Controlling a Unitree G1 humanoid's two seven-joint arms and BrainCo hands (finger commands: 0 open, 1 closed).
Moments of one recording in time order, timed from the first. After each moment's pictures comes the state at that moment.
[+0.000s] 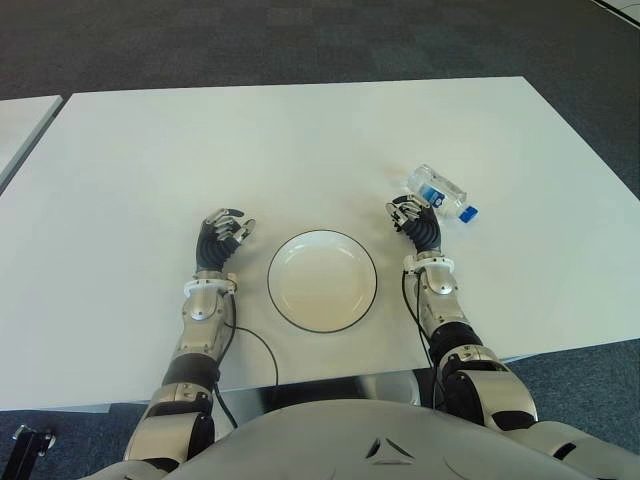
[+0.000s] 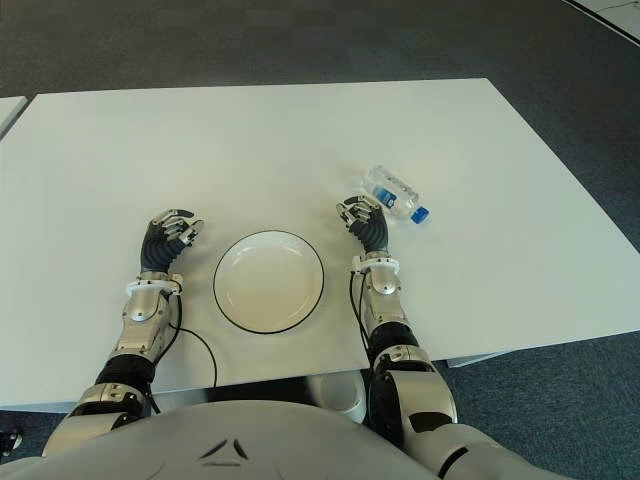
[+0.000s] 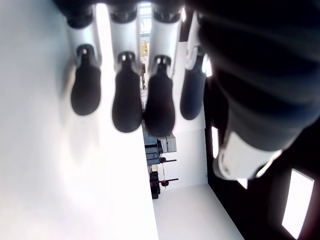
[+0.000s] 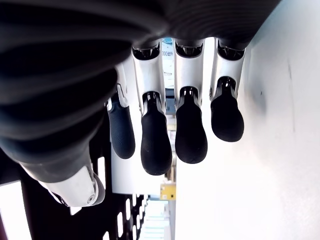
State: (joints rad) left arm -0.07 0.10 0.14 0.67 0.02 -0.56 0.07; right arm -0.32 -0.05 -0.11 0.89 -0.01 -0.57 -0.04
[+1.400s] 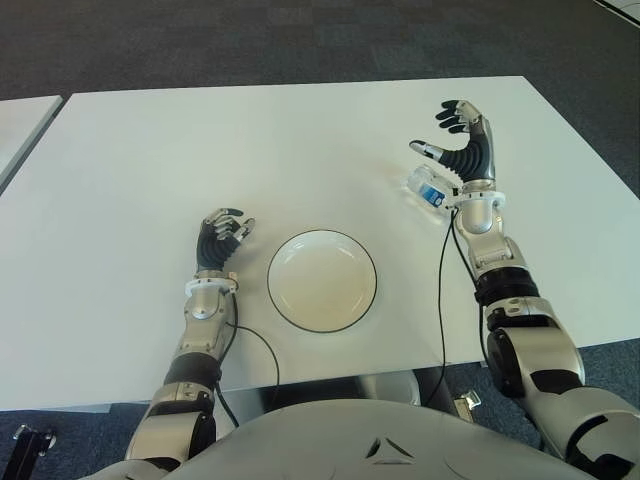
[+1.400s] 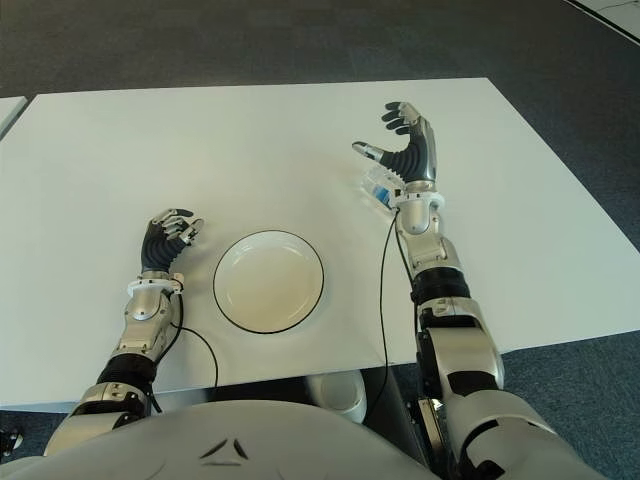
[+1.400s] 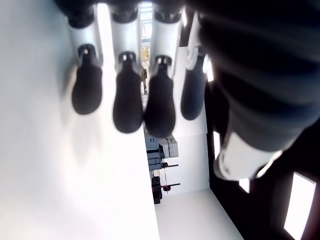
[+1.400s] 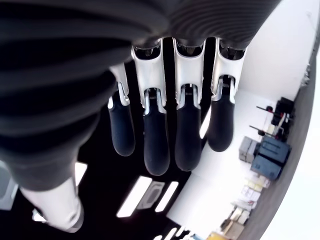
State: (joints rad) left arm -0.08 0.10 0.14 0.67 0.03 -0.55 0.10; right arm -0.56 -0.35 0.01 0.69 -0.48 -0.41 -0.38
